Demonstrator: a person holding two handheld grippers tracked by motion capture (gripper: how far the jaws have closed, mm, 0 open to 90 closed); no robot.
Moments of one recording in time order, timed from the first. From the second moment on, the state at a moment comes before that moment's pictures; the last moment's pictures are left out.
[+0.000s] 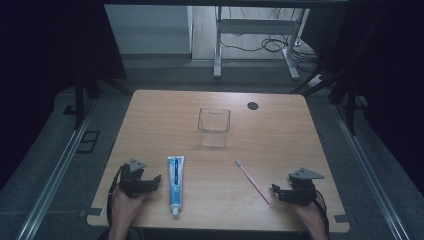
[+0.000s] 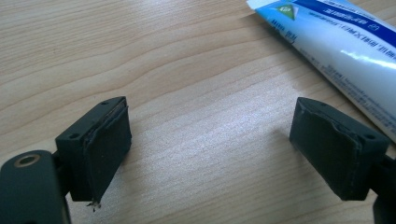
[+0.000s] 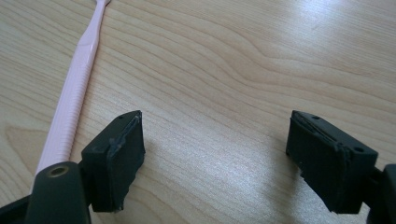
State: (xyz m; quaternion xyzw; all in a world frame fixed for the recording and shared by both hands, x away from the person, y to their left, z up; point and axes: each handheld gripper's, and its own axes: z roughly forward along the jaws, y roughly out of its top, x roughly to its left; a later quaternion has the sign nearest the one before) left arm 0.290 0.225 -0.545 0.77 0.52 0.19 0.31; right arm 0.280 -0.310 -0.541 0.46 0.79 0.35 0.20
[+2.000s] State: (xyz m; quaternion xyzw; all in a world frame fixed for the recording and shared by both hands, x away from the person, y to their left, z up) left arm 0.292 0.223 -0.545 0.77 0.52 0.20 0.31; right arm 0.256 -0.269 -0.513 0.38 0.83 0.39 0.12
